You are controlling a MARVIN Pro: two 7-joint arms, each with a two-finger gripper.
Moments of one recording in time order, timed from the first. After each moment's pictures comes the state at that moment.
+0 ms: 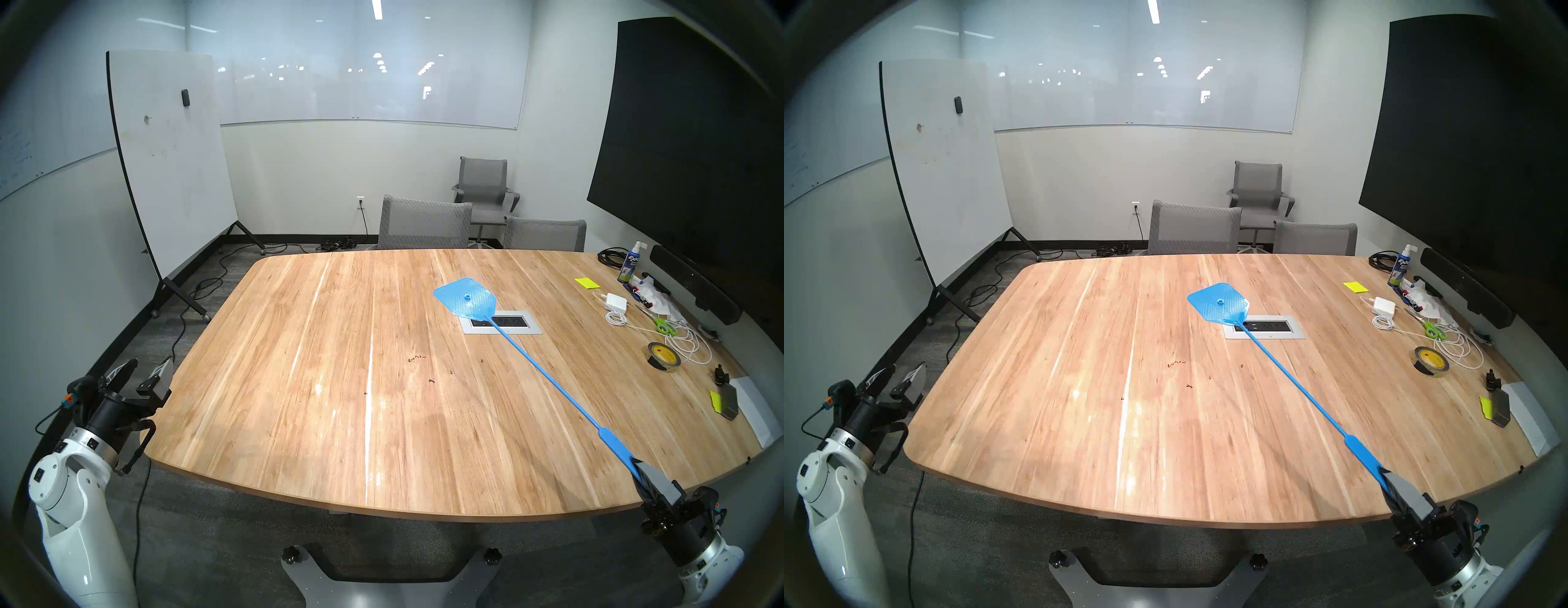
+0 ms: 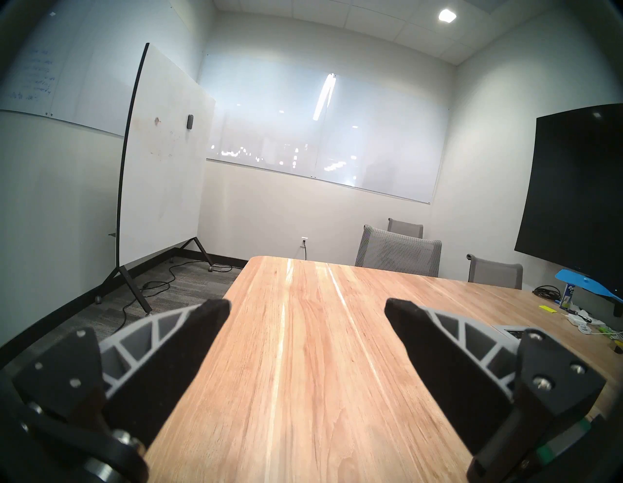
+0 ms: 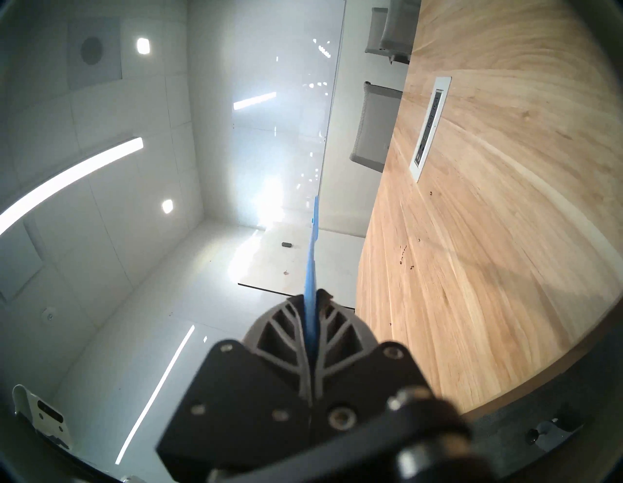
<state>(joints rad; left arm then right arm) 1.92 -1.51 -2.36 -1.97 -0.46 0.26 -0.68 -2.43 -1.46 2.27 -1.90 1.39 0.92 0.91</state>
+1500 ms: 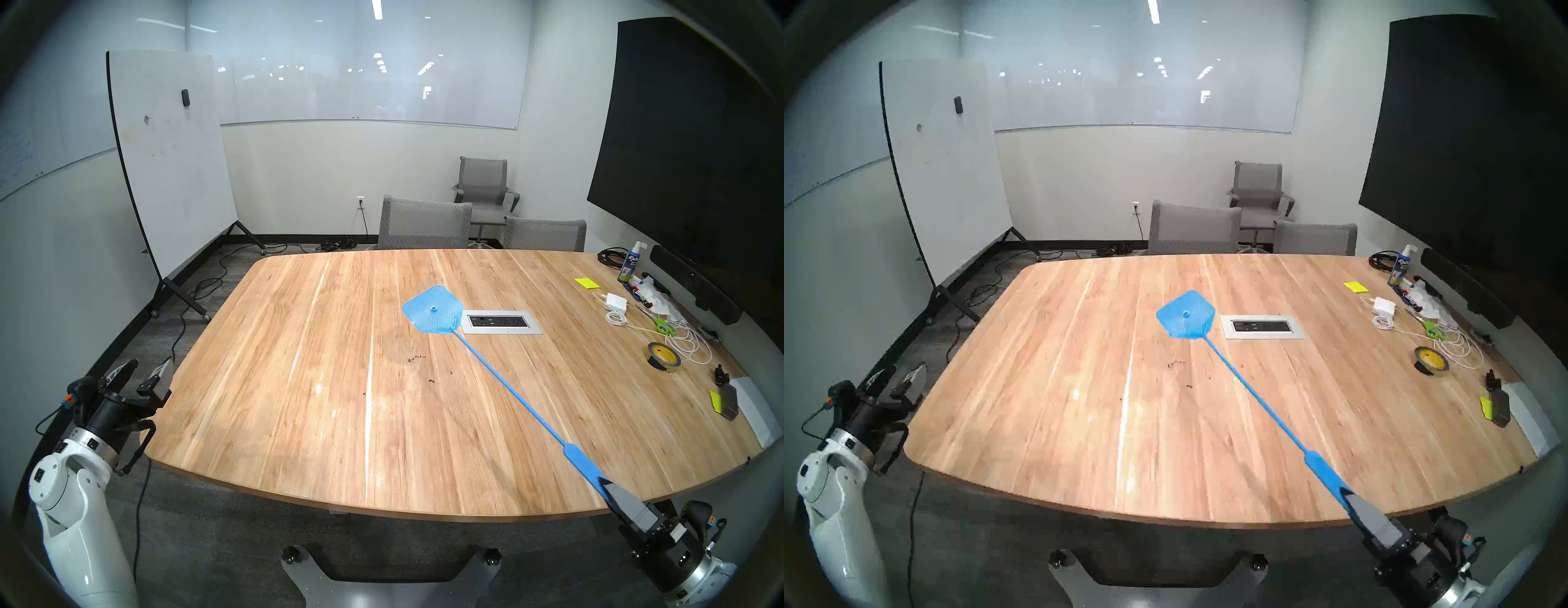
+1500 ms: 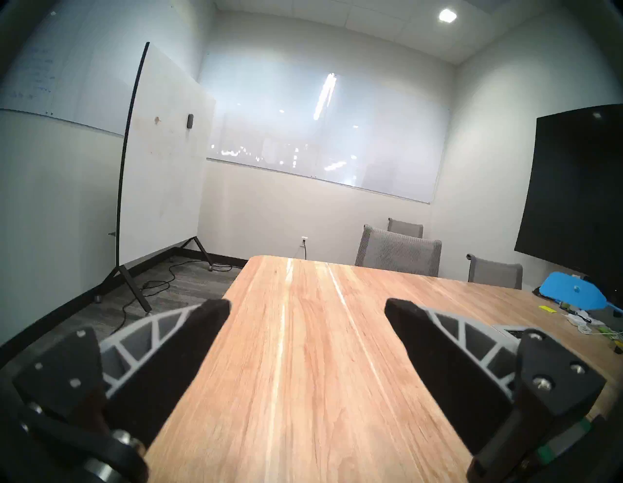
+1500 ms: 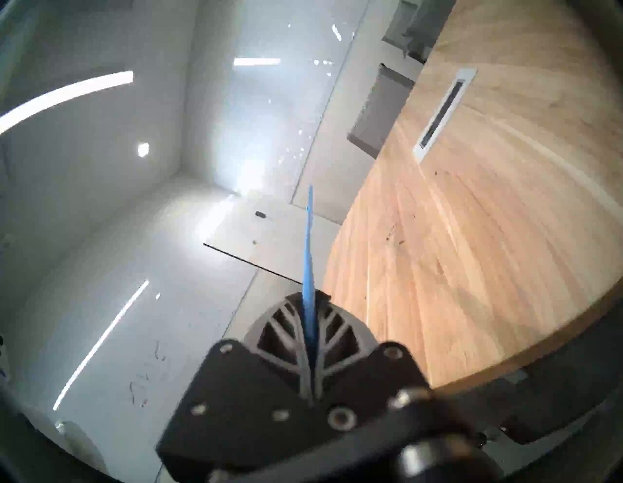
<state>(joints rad) 1.91 -1.52 -2.36 -1.96 -0.45 0.26 -0.69 -2.58 -1.60 2.27 -2.18 1.24 0.75 0.94</state>
